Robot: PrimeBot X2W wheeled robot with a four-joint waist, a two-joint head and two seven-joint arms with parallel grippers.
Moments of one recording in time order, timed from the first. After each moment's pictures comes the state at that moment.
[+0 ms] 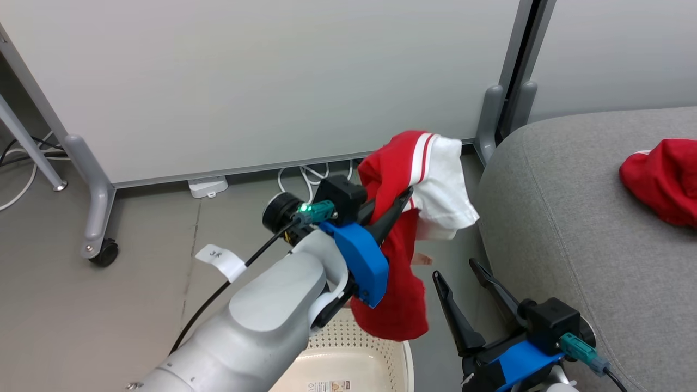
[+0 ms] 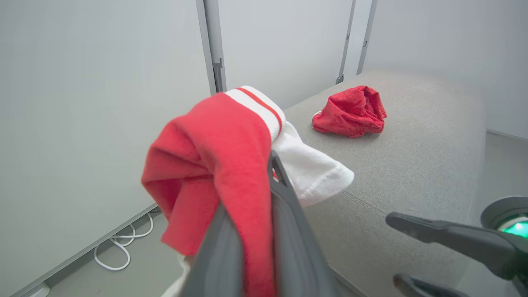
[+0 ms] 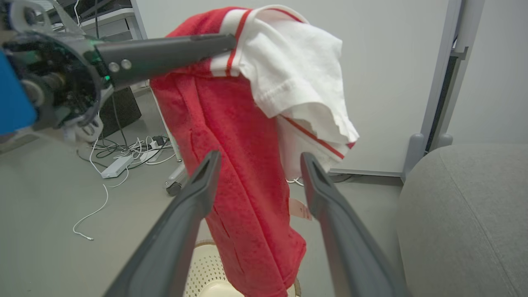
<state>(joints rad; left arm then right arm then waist) -0.81 0.06 -1.09 0.77 -0.83 -0.13 -0.20 -0.09 -0.05 0.25 0.20 0.19 0.13 -0.18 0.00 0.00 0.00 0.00</state>
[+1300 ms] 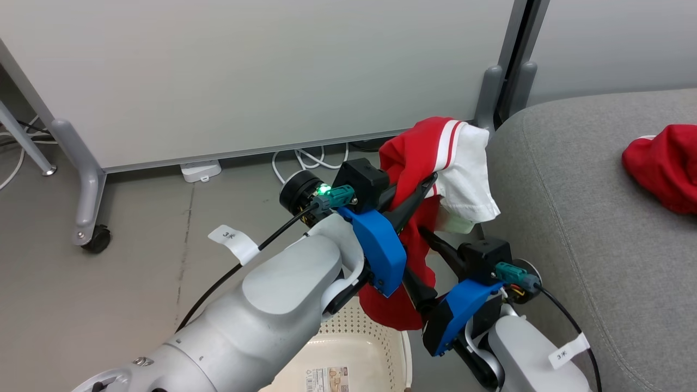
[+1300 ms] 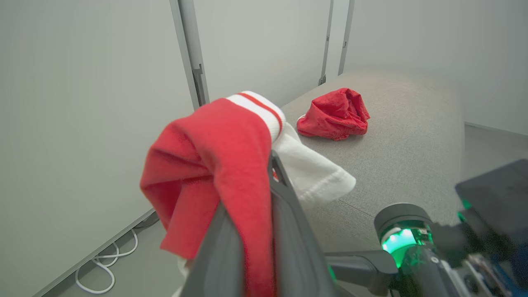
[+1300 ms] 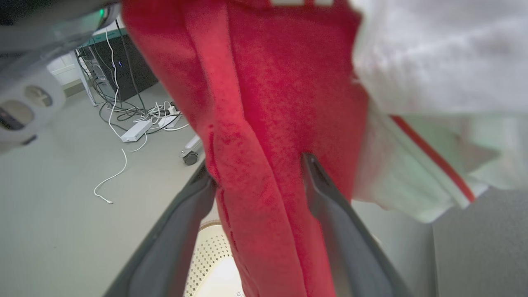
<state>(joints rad) -0.92 0.05 -1.22 0.77 -0.91 -0.13 -0.23 -0.43 -0.05 0.45 0.59 0.33 0.13 -0.17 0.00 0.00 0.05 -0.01</state>
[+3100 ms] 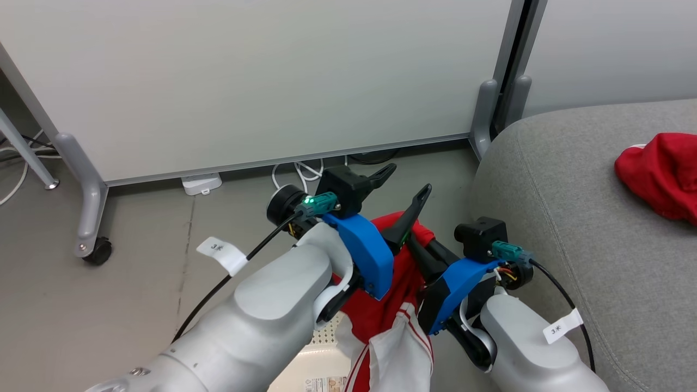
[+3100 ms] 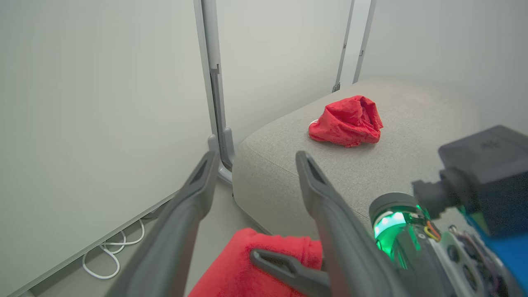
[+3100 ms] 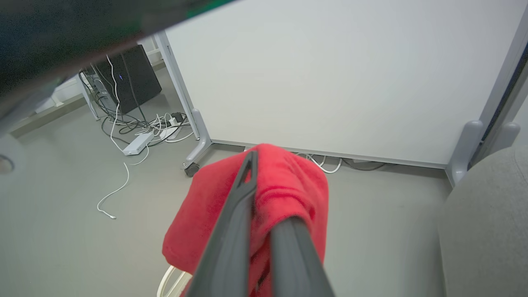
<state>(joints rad) -0.89 0.06 -1.22 0.80 -0.97 -0.10 -0.26 -0.60 -0.05 0.59 0.84 0.51 0.13 -0.26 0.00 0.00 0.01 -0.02</state>
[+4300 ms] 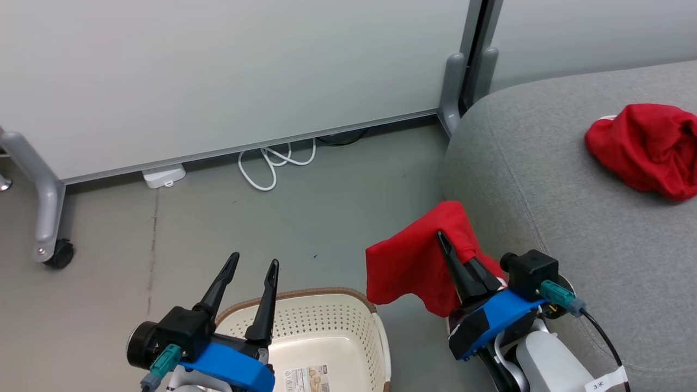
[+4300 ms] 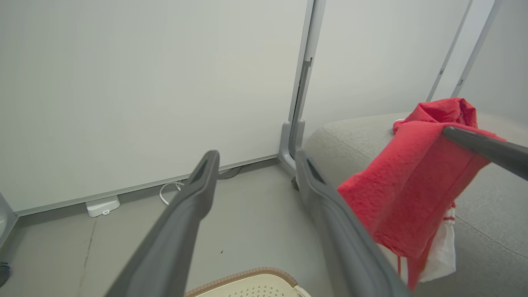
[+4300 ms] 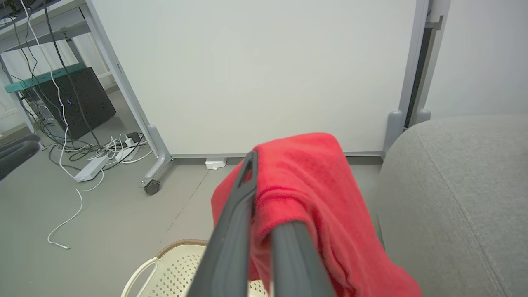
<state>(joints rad) -0.11 0.18 -0.35 0.27 -0.33 -0.10 -0.26 -0.33 -0.05 0.31 0.50 0.28 0.13 -0.23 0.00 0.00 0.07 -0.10</state>
